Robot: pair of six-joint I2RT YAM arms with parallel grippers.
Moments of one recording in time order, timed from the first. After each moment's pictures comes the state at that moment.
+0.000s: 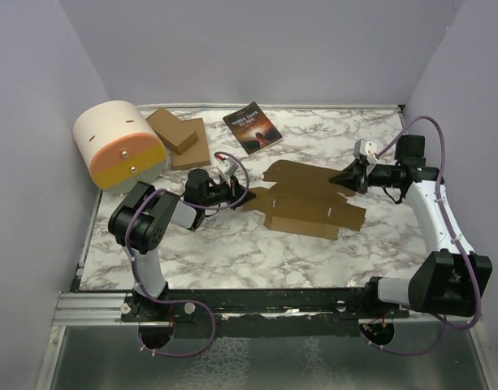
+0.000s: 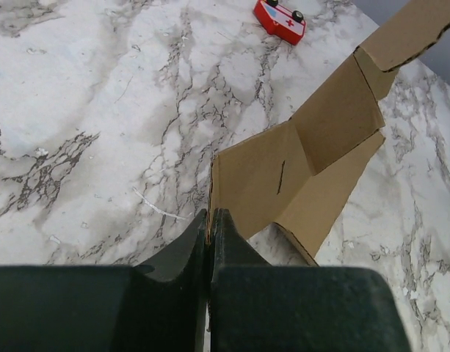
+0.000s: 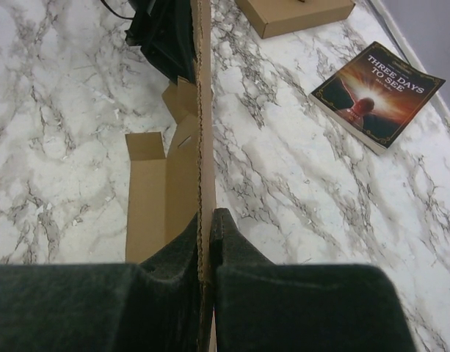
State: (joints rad) left arm -0.40 1.85 0.63 1.01 0.73 -0.29; right arm -0.11 1.29 1.06 -0.70 -1.25 -1.09
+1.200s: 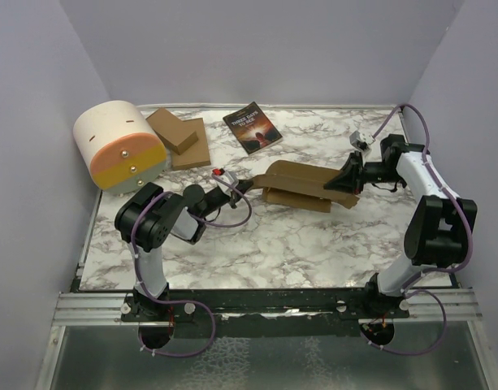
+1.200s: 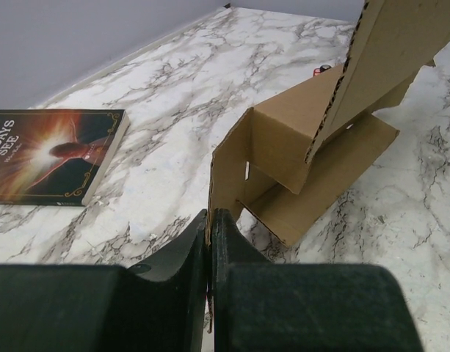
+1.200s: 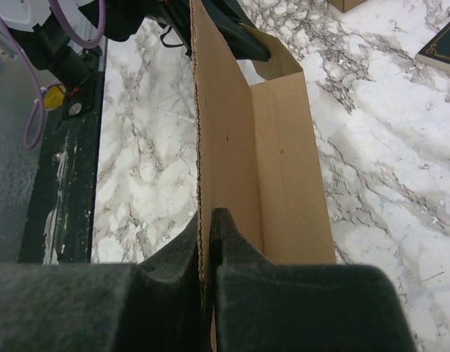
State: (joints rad) left arm -0.46 1.89 0.51 1.49 0.52 0.02; right arm -0.11 1.64 1.25 -1.14 -1.38 -1.24
